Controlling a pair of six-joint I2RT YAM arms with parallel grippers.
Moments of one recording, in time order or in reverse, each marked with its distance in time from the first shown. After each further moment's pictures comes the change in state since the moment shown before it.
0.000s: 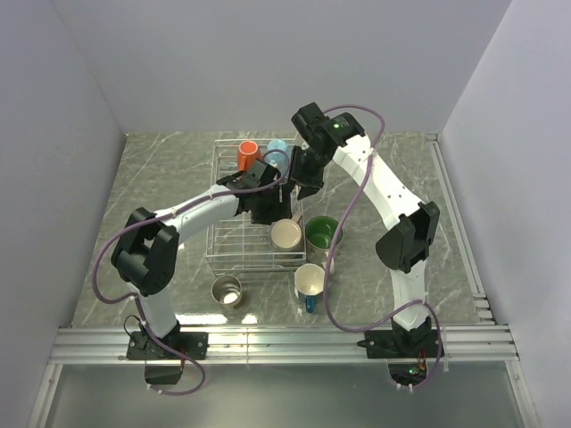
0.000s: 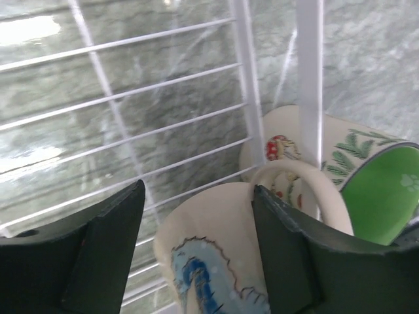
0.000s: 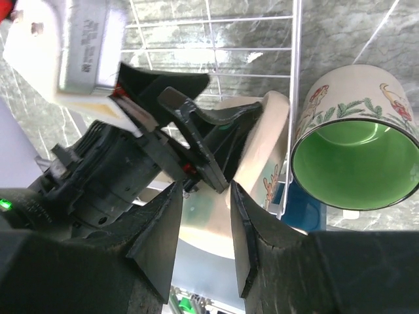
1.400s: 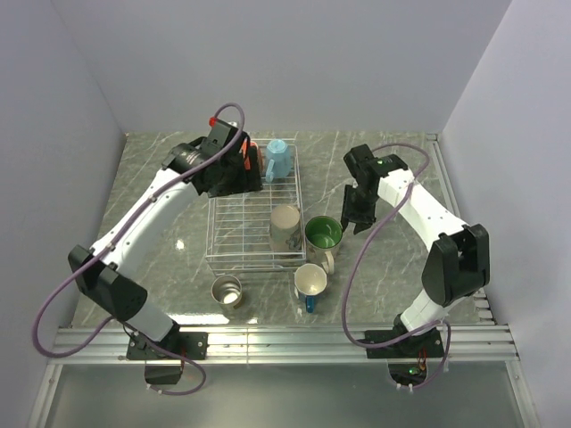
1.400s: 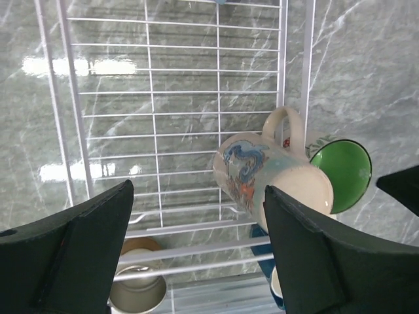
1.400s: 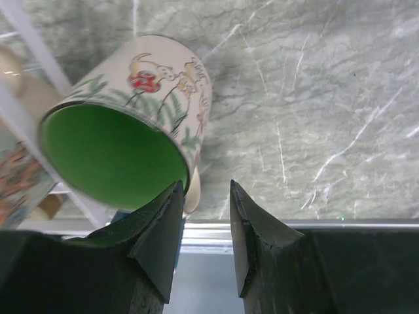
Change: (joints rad) left arm 0.062 -0.216 0.374 -0.555 -0.297 -0.022; right arm -0.219 -0.410 -0.801 0.215 0.143 -0.184
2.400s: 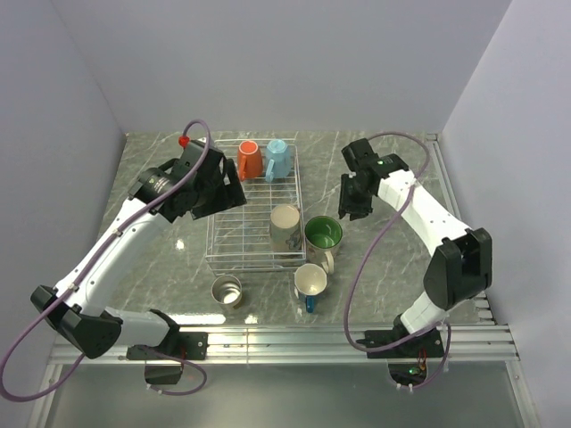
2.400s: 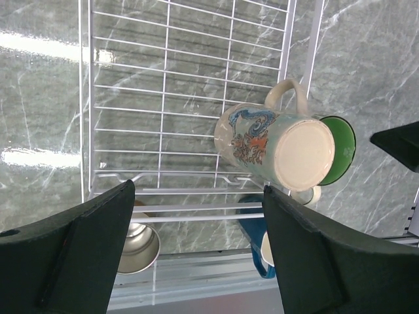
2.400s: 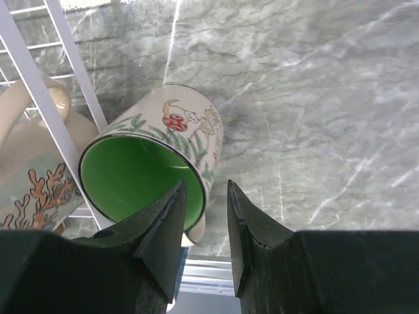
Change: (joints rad) left arm 0.000 -0.270 -0.183 -0.040 -0.009 -0.162; right arm 0.021 -0.032 -0.008 0.138 0.059 -0.053
